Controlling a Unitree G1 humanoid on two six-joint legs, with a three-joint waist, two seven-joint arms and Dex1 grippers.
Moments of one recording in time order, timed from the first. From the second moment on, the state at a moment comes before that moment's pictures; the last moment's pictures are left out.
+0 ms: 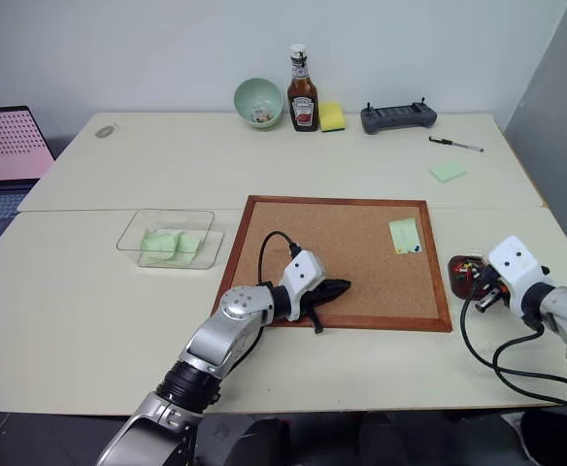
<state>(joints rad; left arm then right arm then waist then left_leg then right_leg) -0.44 0.19 -0.34 0.16 -0.06 0.25 -0.76 -0.07 -0.89 -0.18 -0.13 0.16 0.47 0.70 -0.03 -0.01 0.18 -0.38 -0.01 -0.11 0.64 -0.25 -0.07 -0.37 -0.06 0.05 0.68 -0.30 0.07</state>
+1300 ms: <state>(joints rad) -0.44 0.20 -0.35 0.17 -0.05 0.22 -0.76 -0.32 -0.68 -0.08 -0.07 0.27 0.54 0.74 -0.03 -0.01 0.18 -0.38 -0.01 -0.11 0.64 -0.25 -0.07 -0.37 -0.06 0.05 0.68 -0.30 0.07</state>
